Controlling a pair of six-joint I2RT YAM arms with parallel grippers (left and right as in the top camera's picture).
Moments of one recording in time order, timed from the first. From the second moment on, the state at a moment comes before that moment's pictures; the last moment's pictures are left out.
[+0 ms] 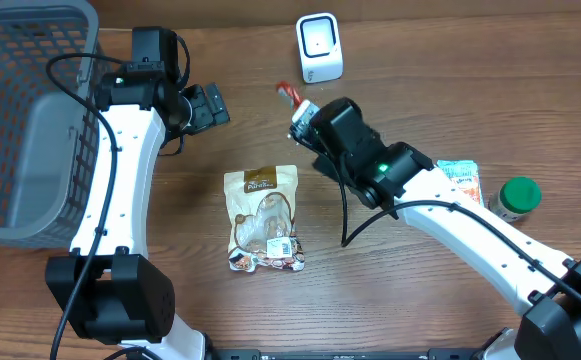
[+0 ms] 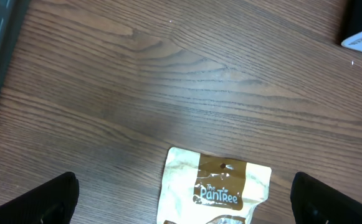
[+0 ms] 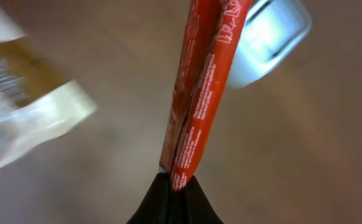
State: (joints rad) left arm 0.01 1.77 1.67 -1.09 -0.01 -0.38; right arm 0.71 1.68 1.35 -0.49 0.28 -0.41
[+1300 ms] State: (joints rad) left arm 0.01 1.77 1.67 -1.09 0.00 -0.38; right arm 0.48 2.28 1.53 0.50 0.53 -1.27
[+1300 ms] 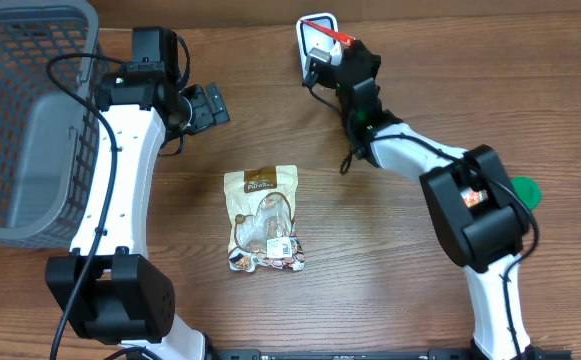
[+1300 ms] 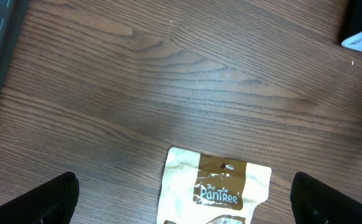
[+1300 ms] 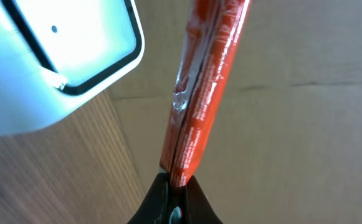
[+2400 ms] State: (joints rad) left arm 0.01 1.77 1.67 -1.09 -0.01 -0.38; right arm 0.45 2.46 1.72 0.32 0.61 -1.32
